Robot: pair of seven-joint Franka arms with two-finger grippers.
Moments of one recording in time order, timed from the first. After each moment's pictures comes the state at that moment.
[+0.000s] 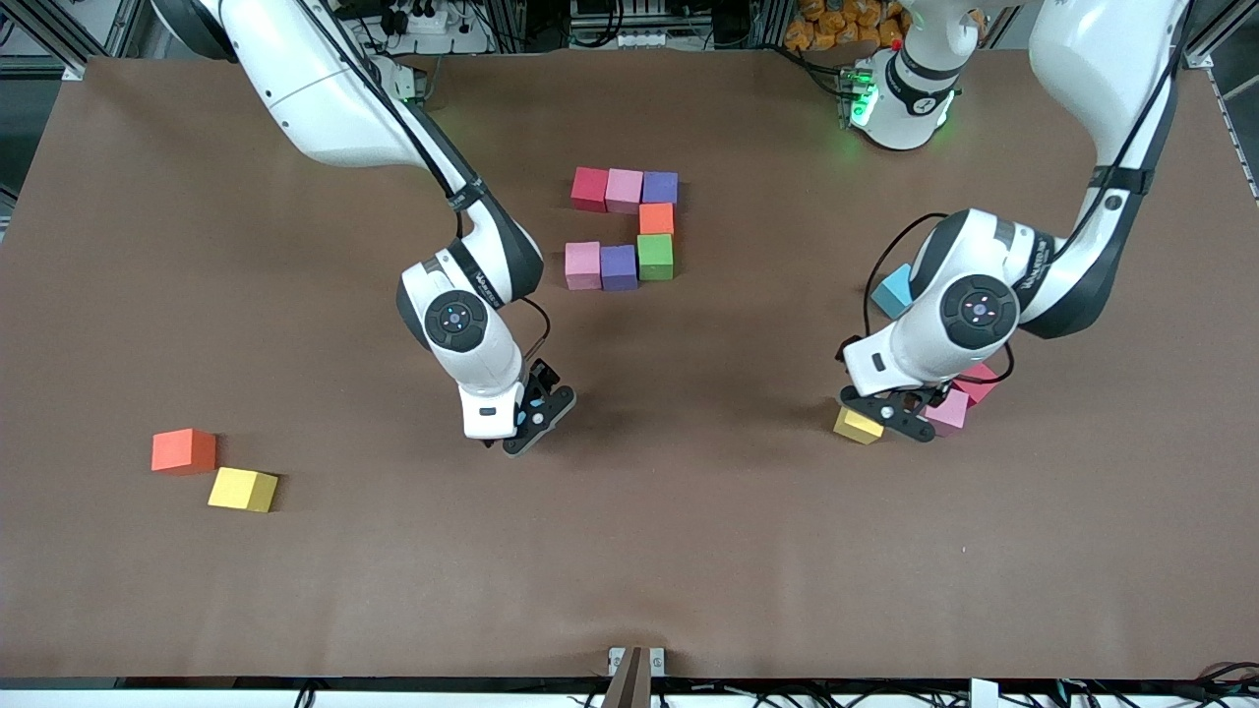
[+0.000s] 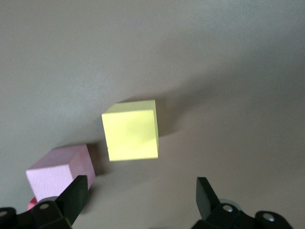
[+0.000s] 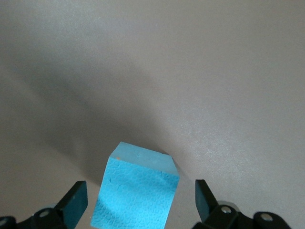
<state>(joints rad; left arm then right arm) 0.07 0.46 -0.42 -1.81 0.26 2.12 0.05 0.46 0.69 0.06 -1.62 -0.06 2.39 -0.24</state>
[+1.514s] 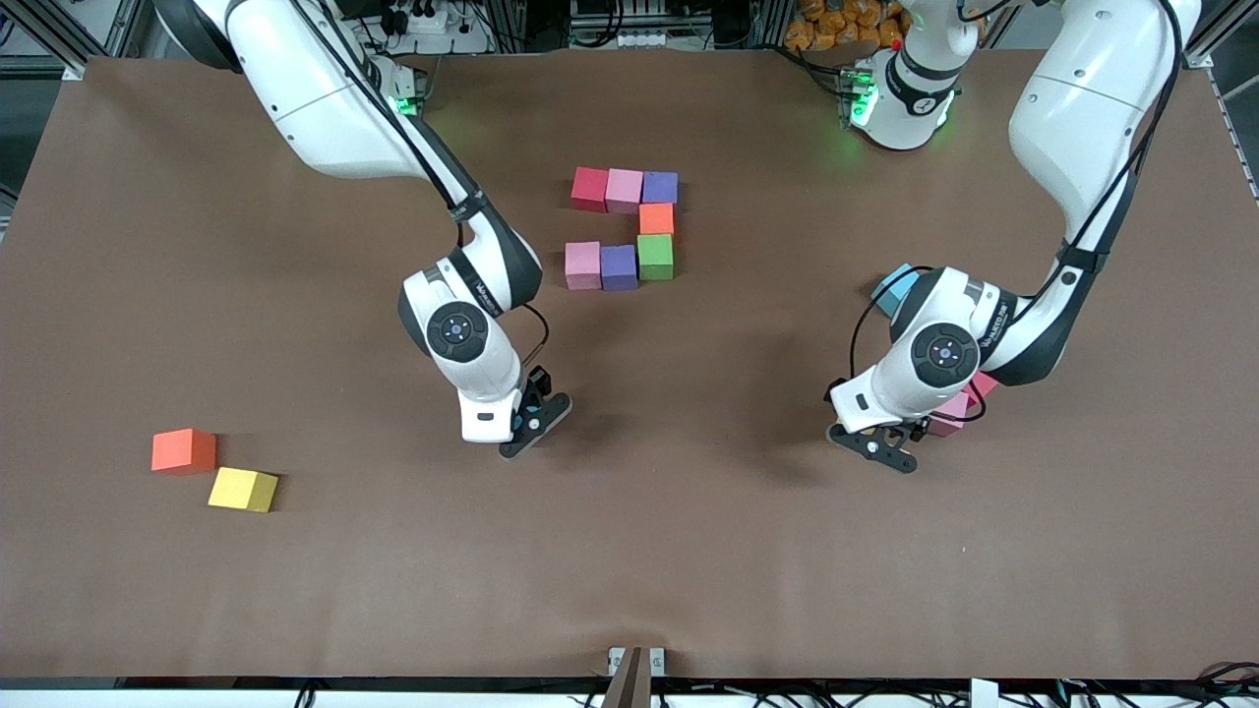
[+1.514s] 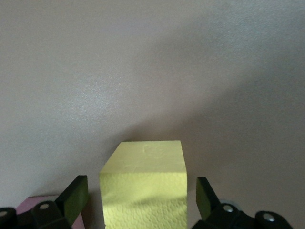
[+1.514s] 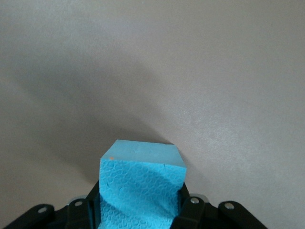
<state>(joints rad) 0.08 0.64 -0.39 -1.79 0.41 2.31 -0.06 0.46 0.72 0.06 -1.62 -0.06 2.39 -0.14</state>
